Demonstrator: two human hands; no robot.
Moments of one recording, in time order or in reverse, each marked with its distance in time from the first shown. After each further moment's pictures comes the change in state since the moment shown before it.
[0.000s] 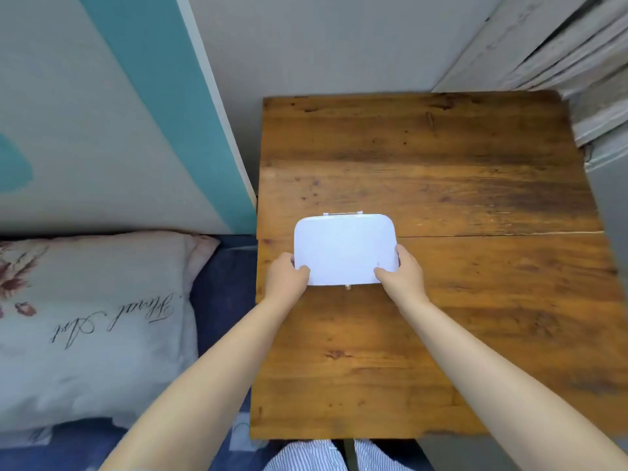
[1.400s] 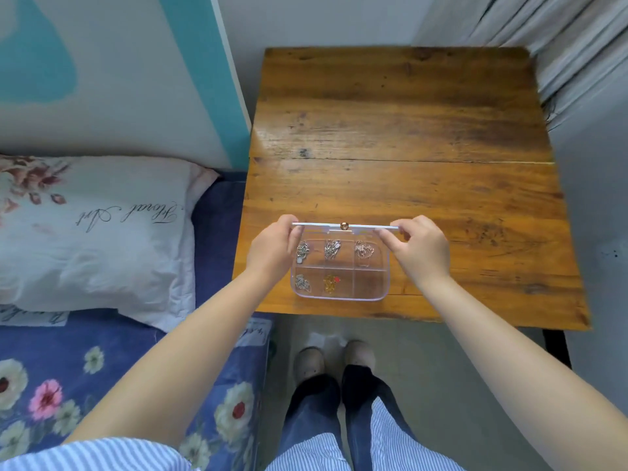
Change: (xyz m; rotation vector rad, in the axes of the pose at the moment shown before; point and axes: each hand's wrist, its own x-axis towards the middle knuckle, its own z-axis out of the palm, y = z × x) left_hand -0.175 -0.054 0.050 0.287 0.210 0.395; right_hand -0.136 0.083 -0.094 -0.412 0.200 -0.471
